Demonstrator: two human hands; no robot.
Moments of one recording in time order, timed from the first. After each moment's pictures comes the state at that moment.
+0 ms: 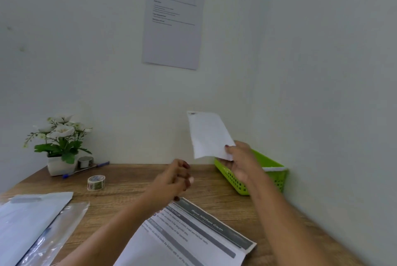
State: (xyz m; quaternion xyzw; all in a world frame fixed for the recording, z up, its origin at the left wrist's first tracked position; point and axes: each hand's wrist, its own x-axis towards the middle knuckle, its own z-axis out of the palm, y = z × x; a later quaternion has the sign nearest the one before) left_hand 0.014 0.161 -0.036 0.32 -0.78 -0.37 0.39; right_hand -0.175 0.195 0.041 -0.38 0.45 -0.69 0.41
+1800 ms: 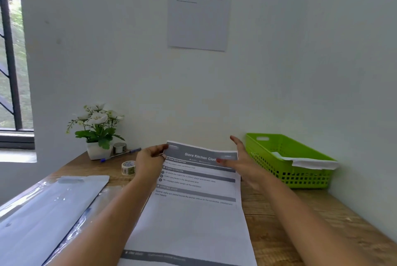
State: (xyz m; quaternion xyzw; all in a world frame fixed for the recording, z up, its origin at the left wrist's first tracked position) left_hand 0.079 0.110 -0.042 0.48 -0.47 -0.41 0.62; right_hand -0.163 0.134 -0.028 -0.63 0.52 -0.45 0.36
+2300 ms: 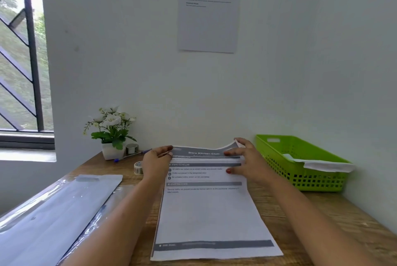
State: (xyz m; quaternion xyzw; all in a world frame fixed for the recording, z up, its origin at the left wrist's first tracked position) left_hand 0.084 0.114 -0.040 0.52 -0.47 -0.35 0.62; right_hand -0.165 0.121 -0.027 -0.74 0.54 -0.38 0.12
